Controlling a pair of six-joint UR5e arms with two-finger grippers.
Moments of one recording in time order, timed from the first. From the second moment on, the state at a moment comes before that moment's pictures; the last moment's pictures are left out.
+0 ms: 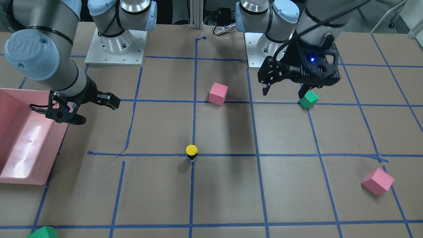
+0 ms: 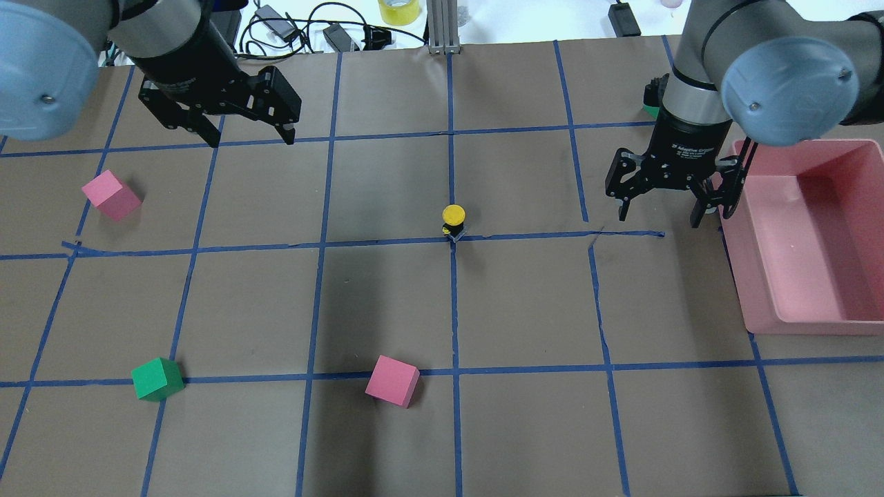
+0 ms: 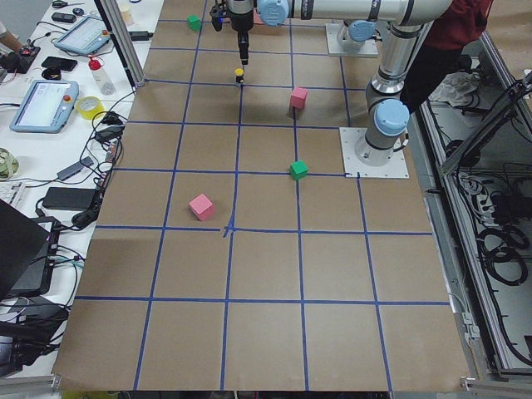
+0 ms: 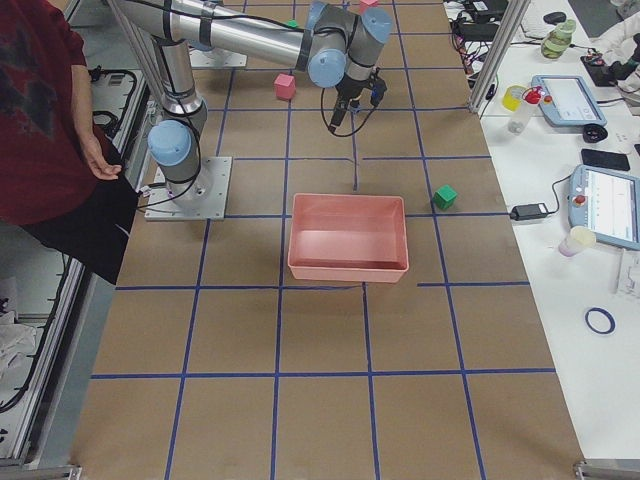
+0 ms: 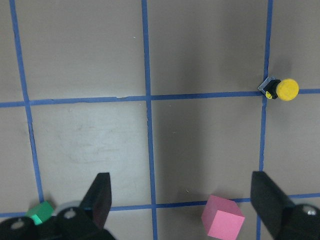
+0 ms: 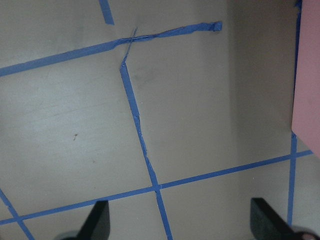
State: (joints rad) left arm -1.58 -1.60 -1.51 -1.51 1.53 0.05; right arm 1.50 -1.42 1.67 -1.54 -1.61 0.15
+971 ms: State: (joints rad) left arm -1.56 -1.56 -1.54 -1.50 1.53 0.08; right arm 1.51 -1.45 1.64 -1.54 -1.61 0.16
